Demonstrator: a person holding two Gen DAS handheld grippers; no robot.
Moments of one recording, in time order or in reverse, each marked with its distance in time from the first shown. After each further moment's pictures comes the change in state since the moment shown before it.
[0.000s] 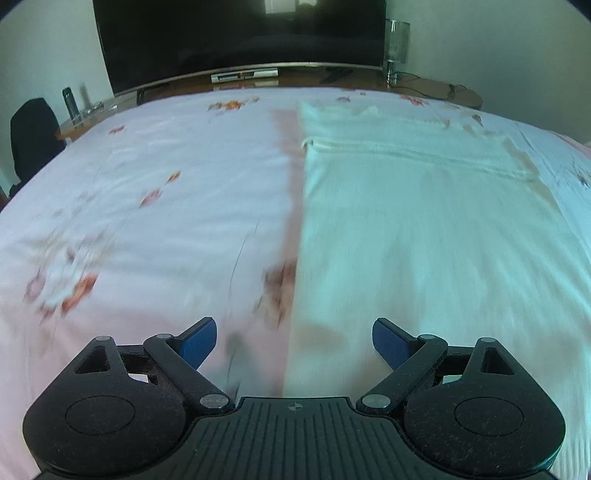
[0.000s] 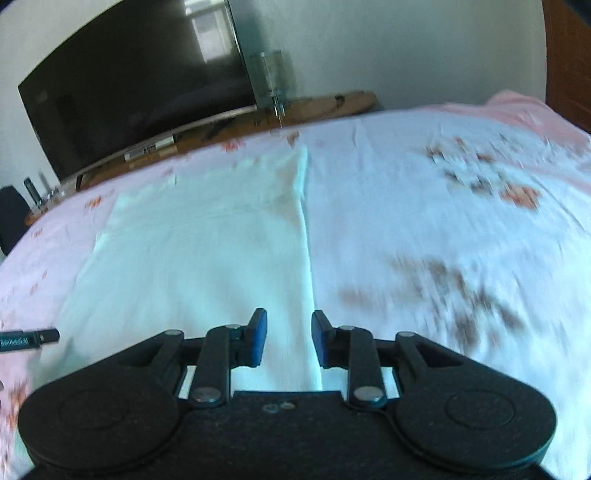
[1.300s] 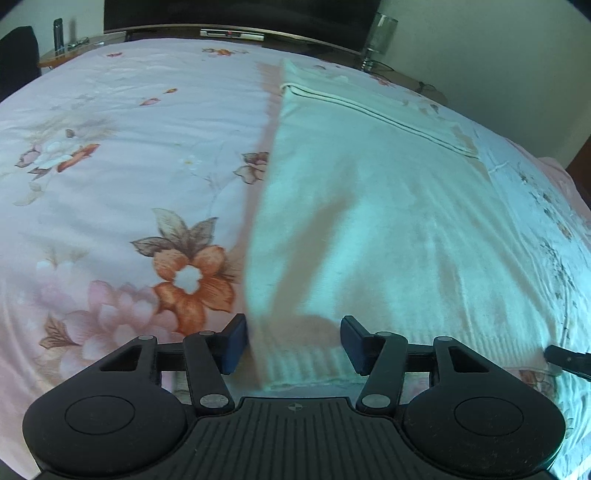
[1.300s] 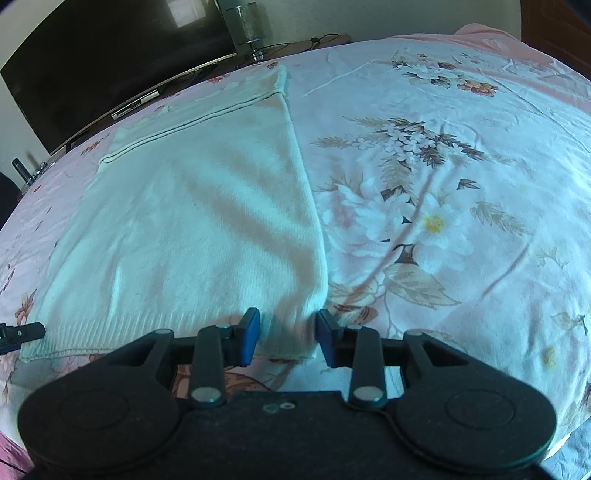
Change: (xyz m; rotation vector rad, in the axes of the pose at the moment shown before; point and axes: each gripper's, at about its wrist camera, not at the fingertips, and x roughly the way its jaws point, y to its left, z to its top) left arm -0.048 0.018 -0.079 -0.138 0.085 -0.230; right arm -0.032 0.005 -0.091 0.107 0.125 -0.025
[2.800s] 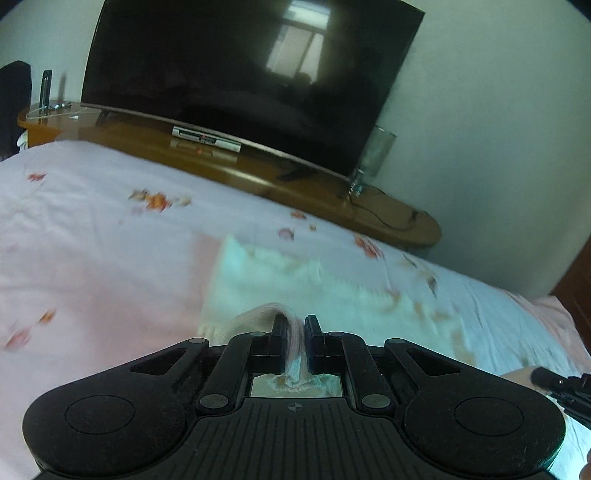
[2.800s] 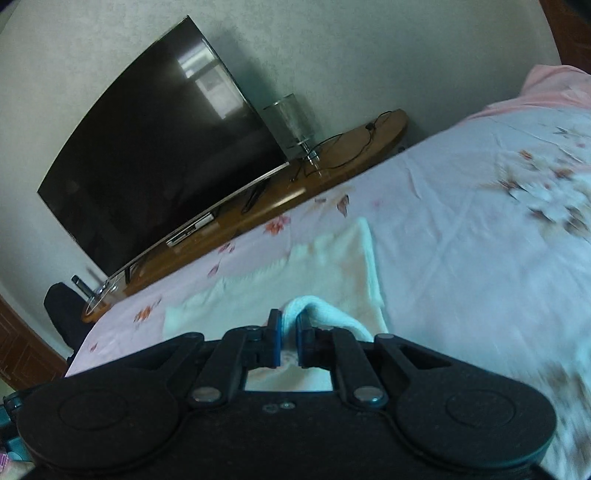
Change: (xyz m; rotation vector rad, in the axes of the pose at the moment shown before) left arm 0.111 -0.050 0.266 -0.088 -0.346 -0.056; right arm 0.106 0.027 0.255 0.113 -0.269 0.287
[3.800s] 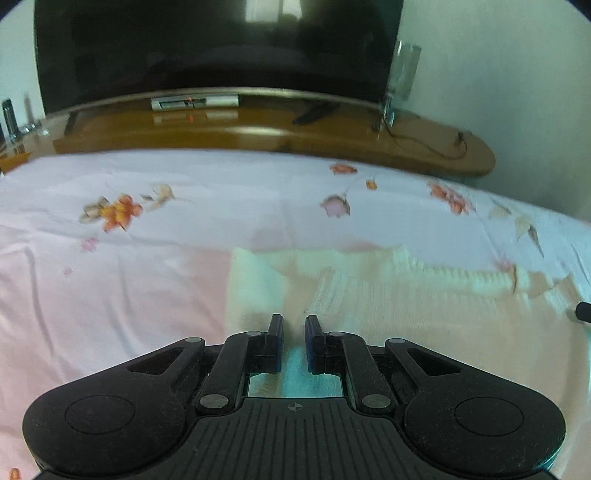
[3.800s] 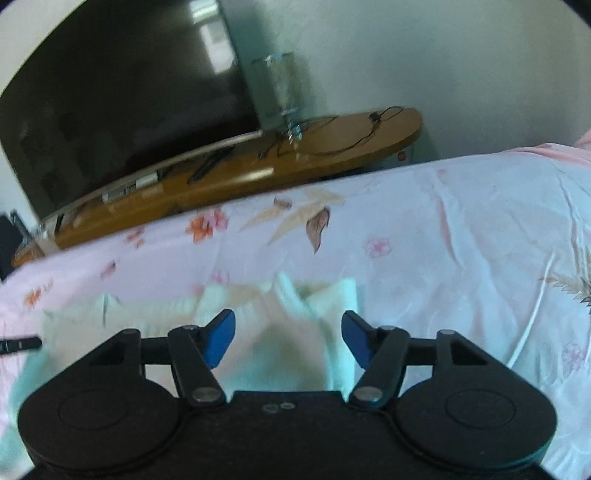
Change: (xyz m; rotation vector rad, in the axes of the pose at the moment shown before) left arm 0.168 0.016 0.041 0.219 0.230 0.113; right arm 0.179 -0.021 0.041 -0.255 0.132 -0.151
